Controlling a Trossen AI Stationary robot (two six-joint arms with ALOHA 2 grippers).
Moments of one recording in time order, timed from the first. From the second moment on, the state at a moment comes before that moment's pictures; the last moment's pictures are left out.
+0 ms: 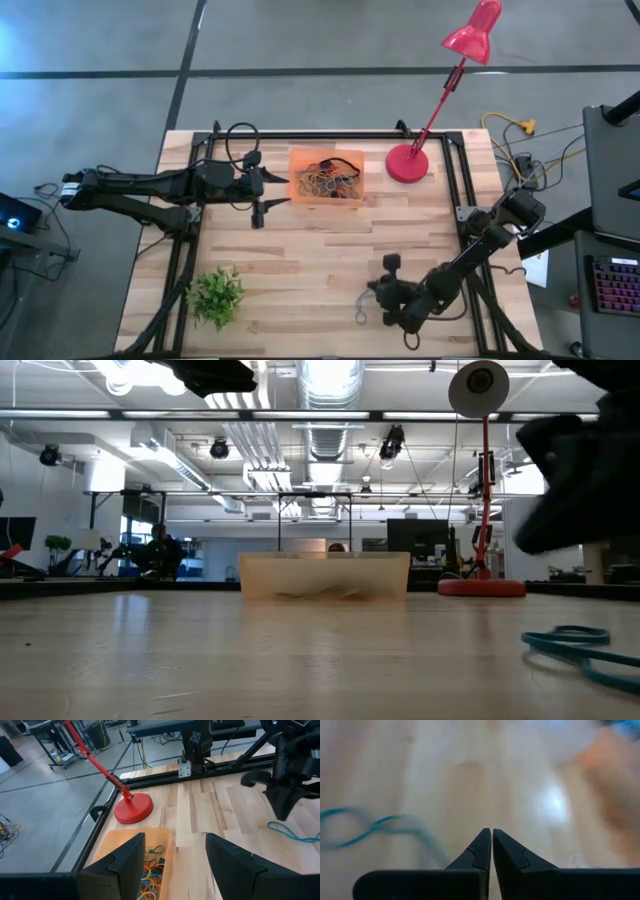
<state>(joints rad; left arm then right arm) 0.00 0.95 0.86 -0.19 -0.18 0.19 0.78 1.77 0.86 -0.15 0.82 0.46</state>
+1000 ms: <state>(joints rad) 0.00 1.06 0.86 -0.19 -0.18 0.17 0.63 1.87 0.86 0.06 0.27 0.39</state>
